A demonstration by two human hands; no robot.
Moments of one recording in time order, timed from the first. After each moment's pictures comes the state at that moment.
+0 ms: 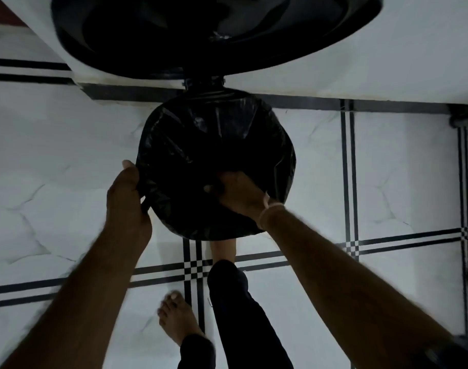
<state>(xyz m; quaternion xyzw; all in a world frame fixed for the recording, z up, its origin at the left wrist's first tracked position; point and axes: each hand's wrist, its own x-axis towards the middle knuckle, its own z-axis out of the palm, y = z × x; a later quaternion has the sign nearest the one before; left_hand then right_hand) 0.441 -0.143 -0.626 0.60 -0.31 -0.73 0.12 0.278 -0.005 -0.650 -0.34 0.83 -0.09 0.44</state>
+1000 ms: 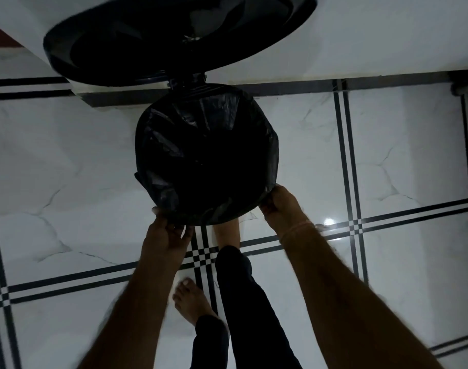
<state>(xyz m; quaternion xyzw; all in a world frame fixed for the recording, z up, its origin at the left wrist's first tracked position) 0.472 -0.071 -0.634 0.65 -0.06 -0.76 0.07 0.299 0.080 -0.641 0.45 0.57 -0.59 0.35</state>
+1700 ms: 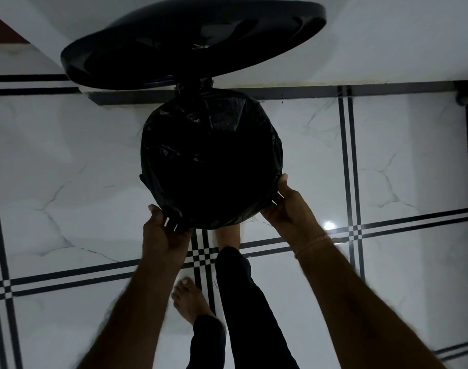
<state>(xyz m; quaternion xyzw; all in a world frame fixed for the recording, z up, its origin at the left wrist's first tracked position) 0.469 -0.075 -0.626 0.60 -0.01 -0.79 0.13 0.293 0.089 -0.609 0.38 0.55 -0.63 0.41</state>
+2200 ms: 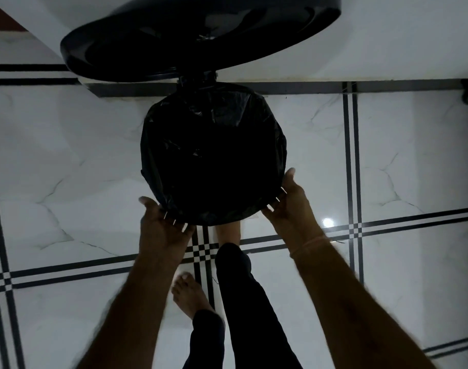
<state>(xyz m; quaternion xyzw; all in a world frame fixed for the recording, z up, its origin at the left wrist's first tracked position) 0.467 -0.080 -0.619 0.62 -0.06 -0.78 0.10 0.299 0.080 -0.609 0.38 0.55 -0.63 0.40</state>
